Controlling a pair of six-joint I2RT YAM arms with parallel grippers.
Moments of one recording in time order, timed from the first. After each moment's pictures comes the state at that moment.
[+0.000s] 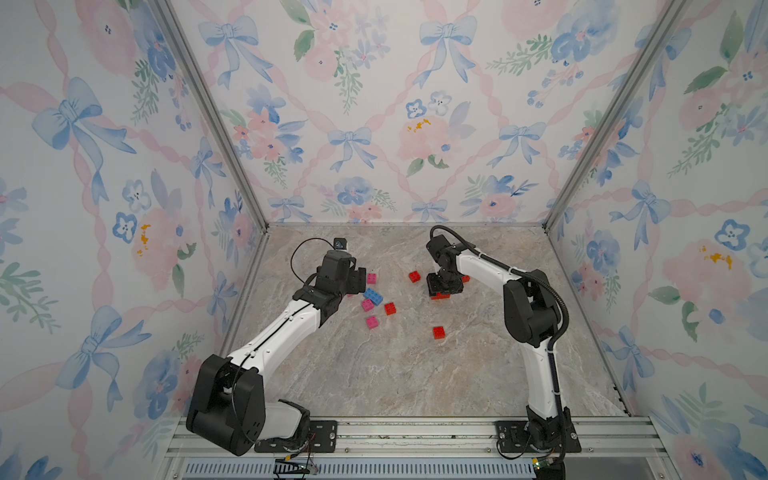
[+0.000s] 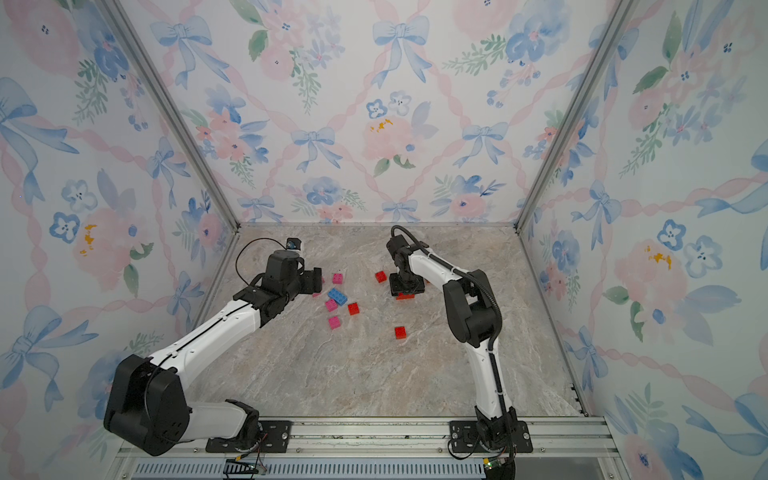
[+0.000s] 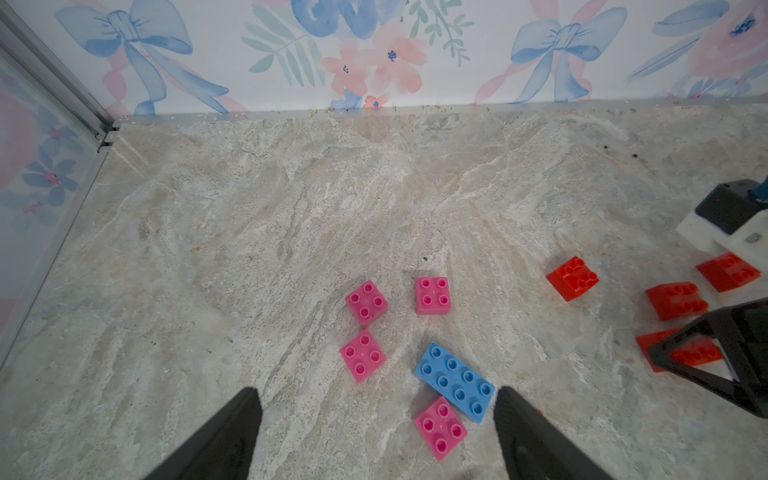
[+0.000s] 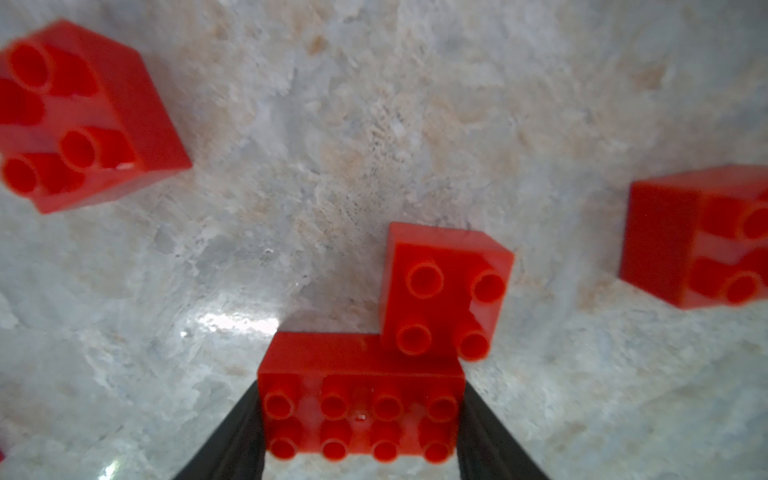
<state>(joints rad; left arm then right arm) -0.38 1.35 0.95 -0.23 -0.25 -0.20 0.48 2.22 1.78 -0.95 0.06 0.31</state>
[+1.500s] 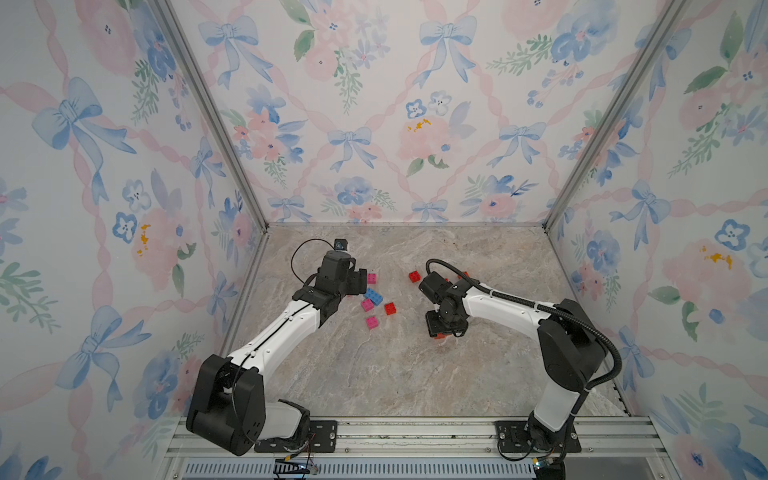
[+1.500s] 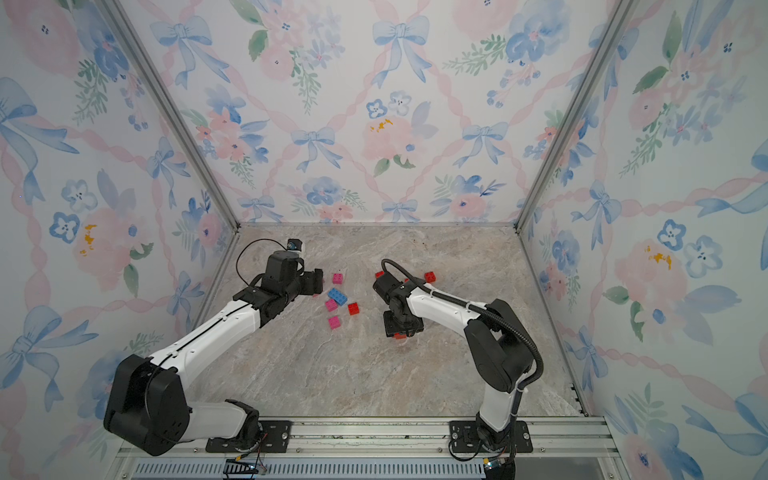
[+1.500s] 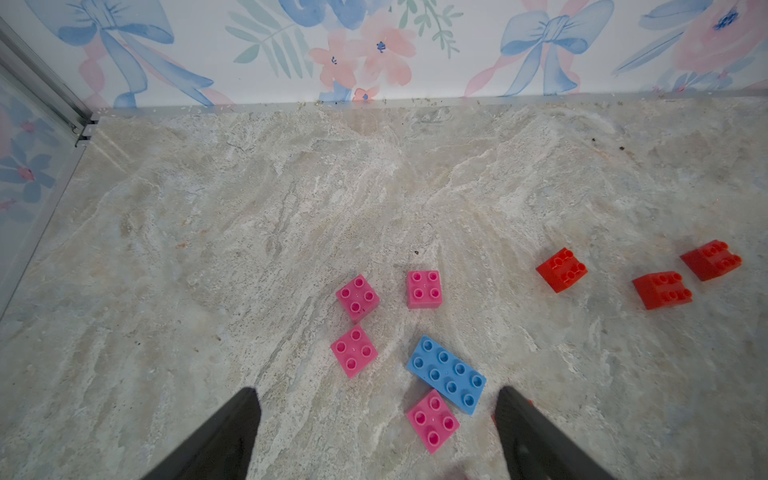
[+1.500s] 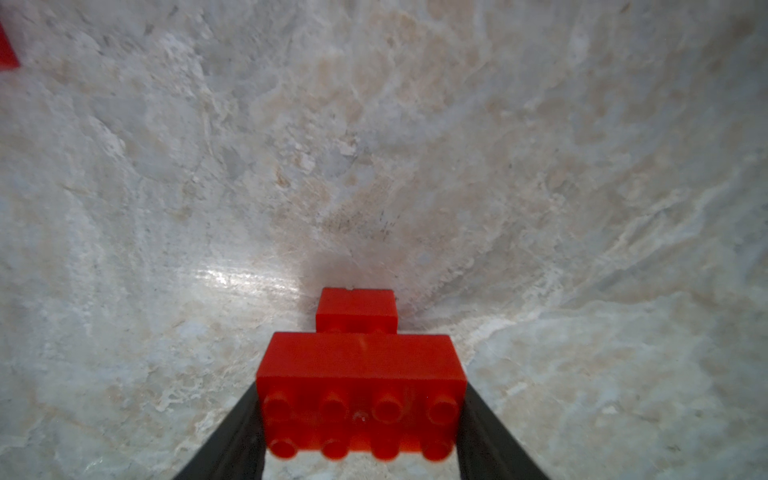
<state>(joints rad) -0.37 1.35 0.94 -0.23 -0.22 -0.20 0.72 1.81 1.26 -0.89 0.08 0.51</state>
